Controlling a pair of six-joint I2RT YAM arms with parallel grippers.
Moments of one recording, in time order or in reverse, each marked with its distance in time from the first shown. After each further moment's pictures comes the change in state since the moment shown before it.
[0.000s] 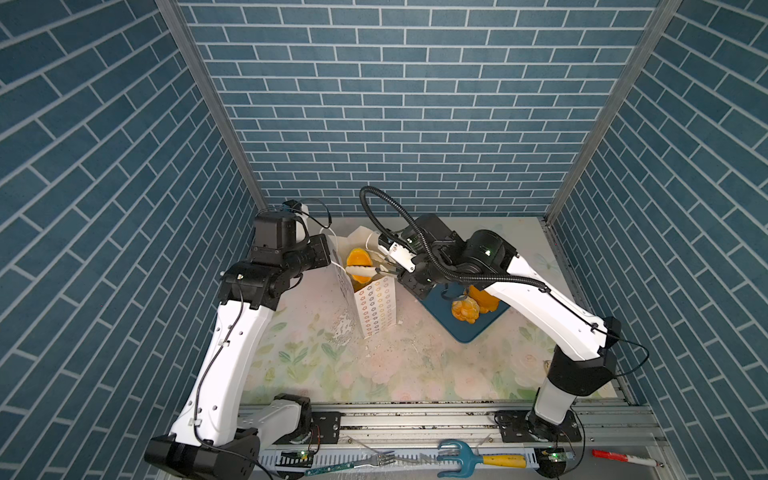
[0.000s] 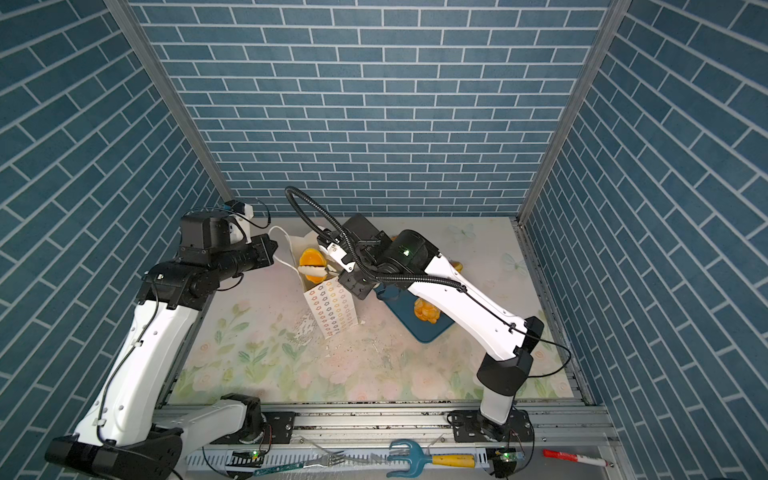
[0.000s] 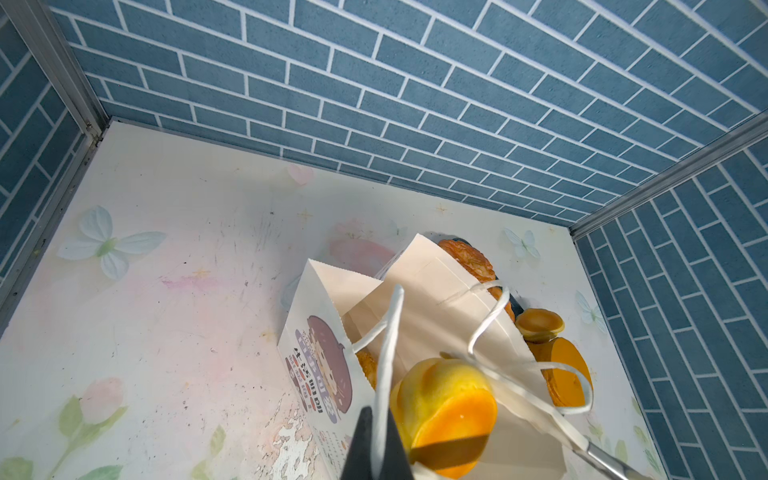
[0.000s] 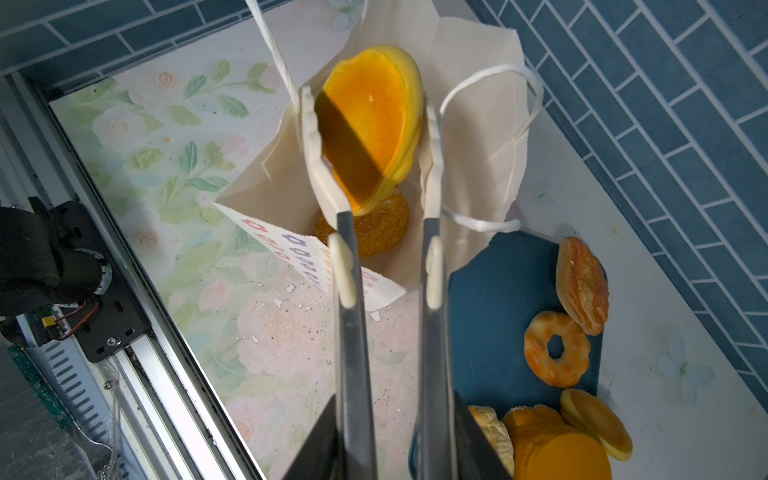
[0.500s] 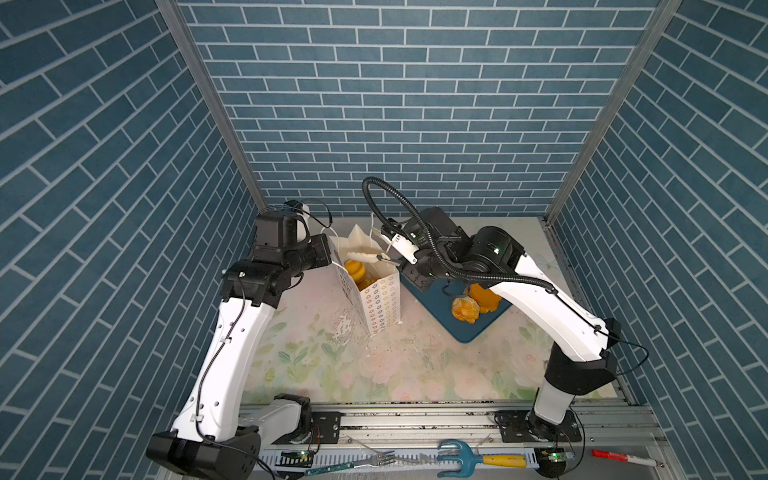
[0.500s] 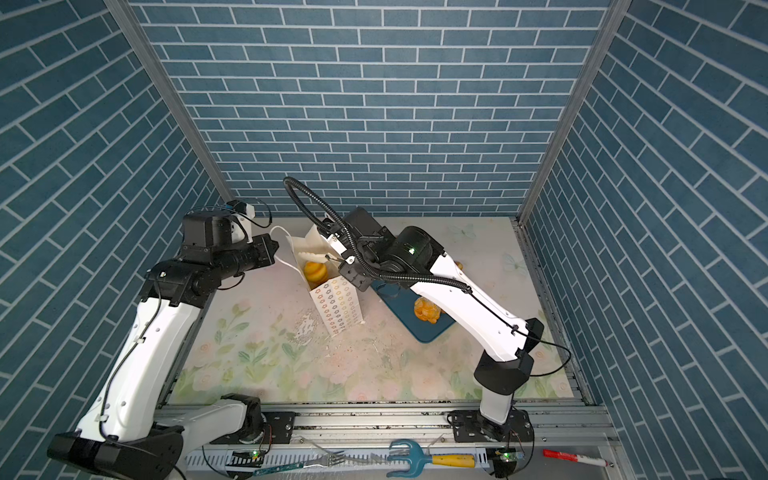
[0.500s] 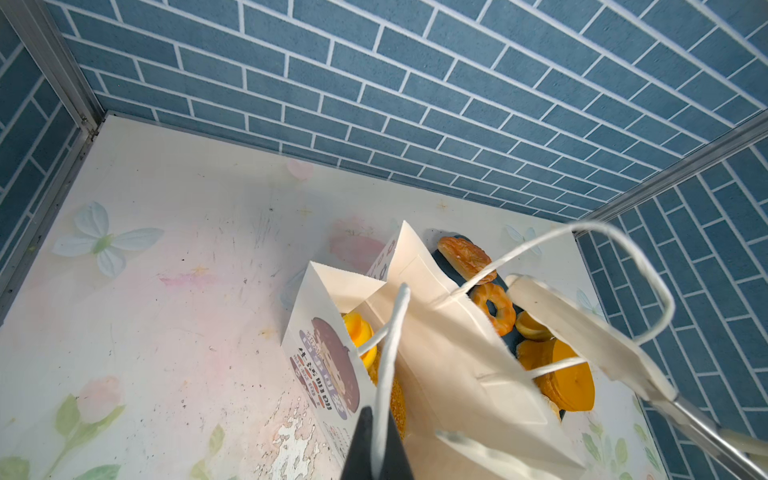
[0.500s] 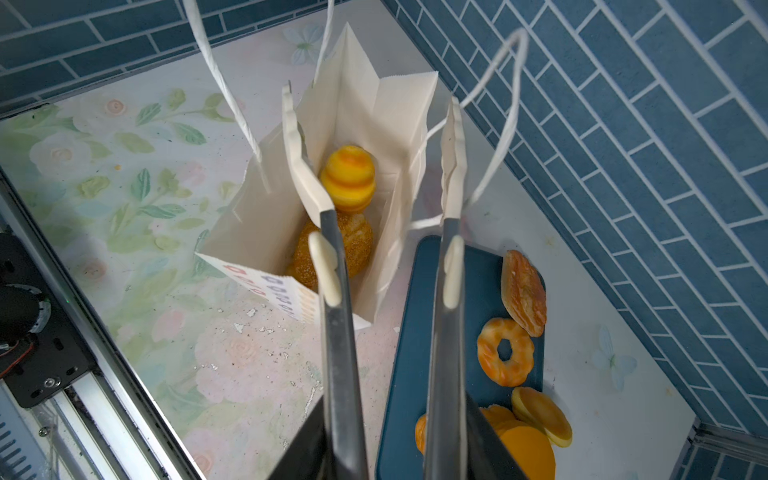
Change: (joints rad) left arm 0.009 0.024 0.002 0.000 0.008 0.004; right arm 0.010 0.008 0.104 -0.006 0.118 -0.015
